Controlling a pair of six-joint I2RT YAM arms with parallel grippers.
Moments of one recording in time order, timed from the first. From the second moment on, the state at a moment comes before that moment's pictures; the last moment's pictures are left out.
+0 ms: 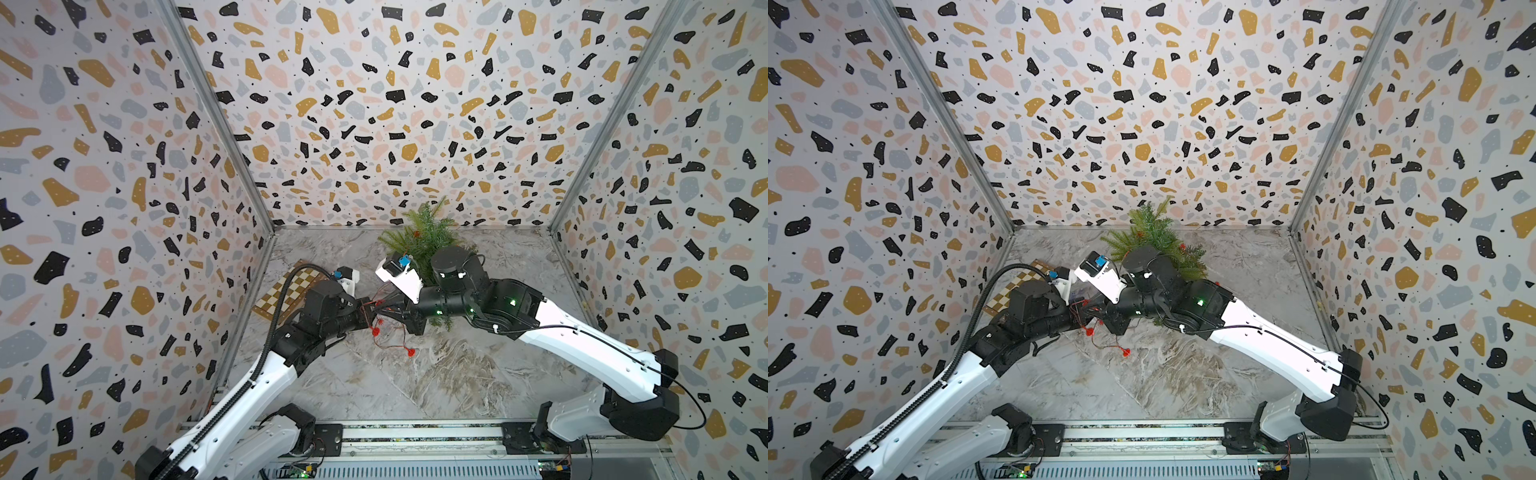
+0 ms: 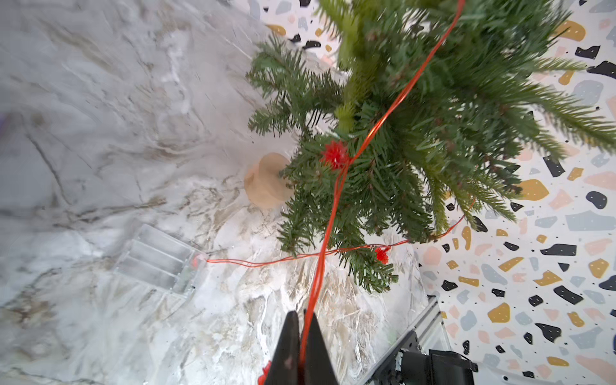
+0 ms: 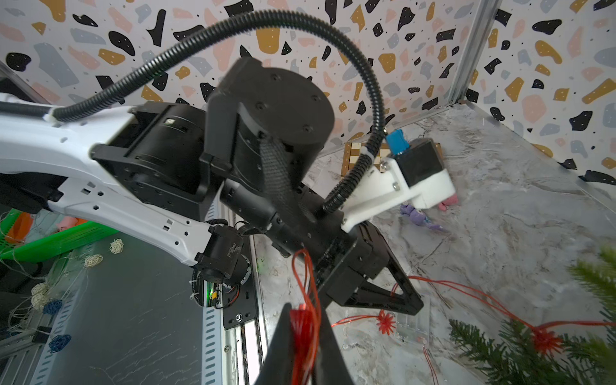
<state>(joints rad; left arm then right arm) -0.49 0.91 0.81 -0.42 0.29 -0.68 1.07 1.44 1.60 -0.60 -0.34 0.05</state>
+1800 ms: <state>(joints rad) -0.42 1.00 1.35 -0.76 0.01 -0.21 1.02 1.47 1.44 -0.56 -0.39 0.06</state>
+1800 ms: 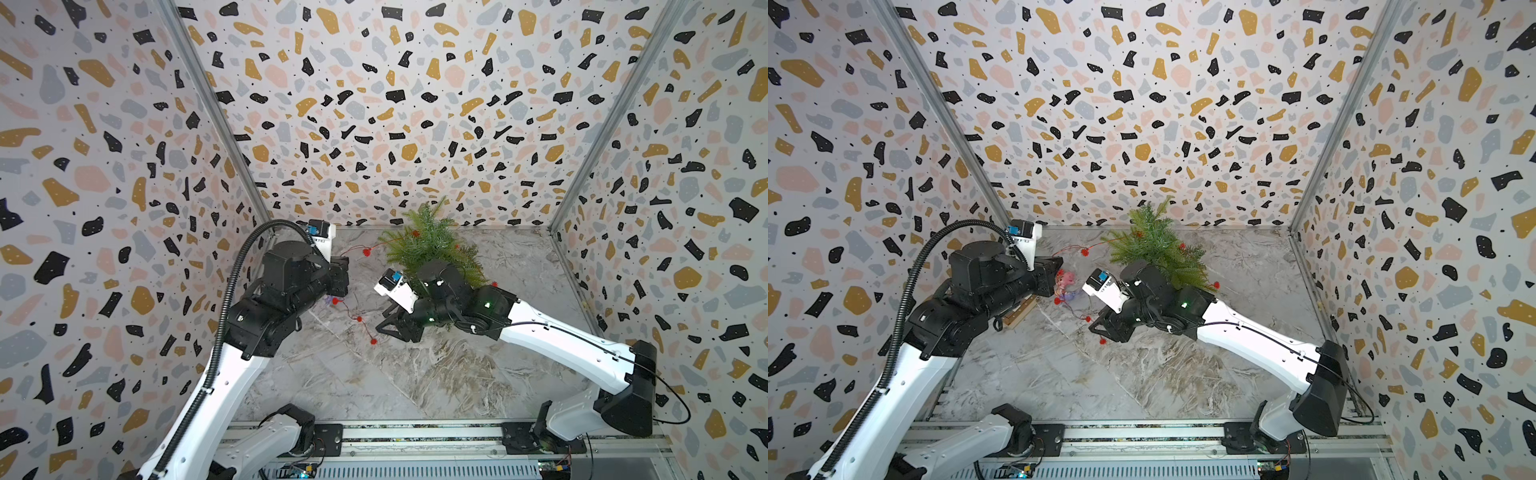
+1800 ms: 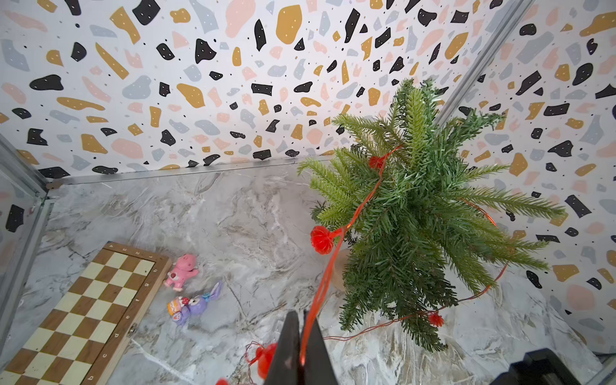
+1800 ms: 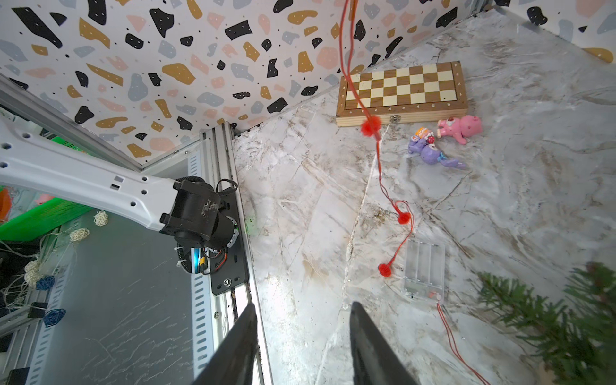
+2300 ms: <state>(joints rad) -0.39 1.15 1.54 -0.78 0.02 -0.13 0.90 1.39 1.58 -0.64 -0.37 0.04</state>
